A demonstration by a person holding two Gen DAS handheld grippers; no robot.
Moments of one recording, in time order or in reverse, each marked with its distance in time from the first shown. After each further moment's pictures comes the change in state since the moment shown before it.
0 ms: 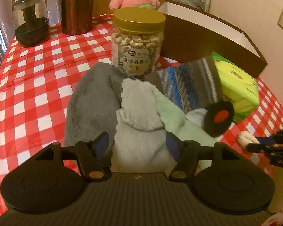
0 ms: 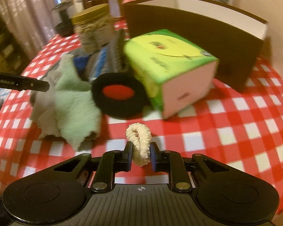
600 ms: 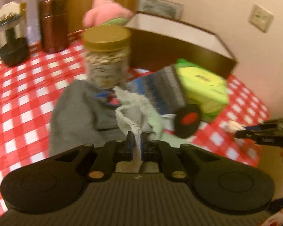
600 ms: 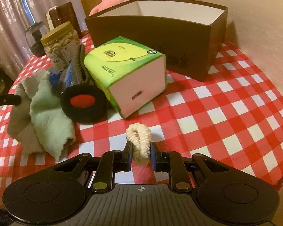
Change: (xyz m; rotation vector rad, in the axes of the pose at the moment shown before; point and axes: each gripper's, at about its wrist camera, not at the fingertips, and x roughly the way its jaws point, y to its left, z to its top) left arm -0.020 -0.018 0.003 0.078 -0.061 -0.087; right arm -0.029 -0.043 -0.008 0.150 -0.037 -0.057
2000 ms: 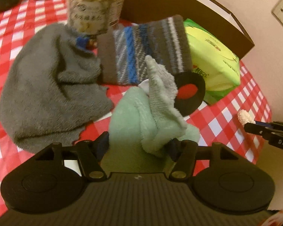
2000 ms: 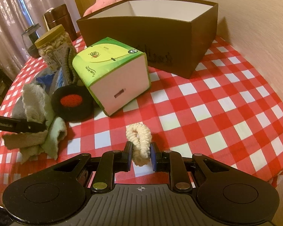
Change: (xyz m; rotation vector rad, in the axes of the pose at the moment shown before) left arm 0.068 -0.023 -0.019 -0.178 0.205 -0.075; right arm -0.008 -0.027 -0.004 0.013 0.013 0.003
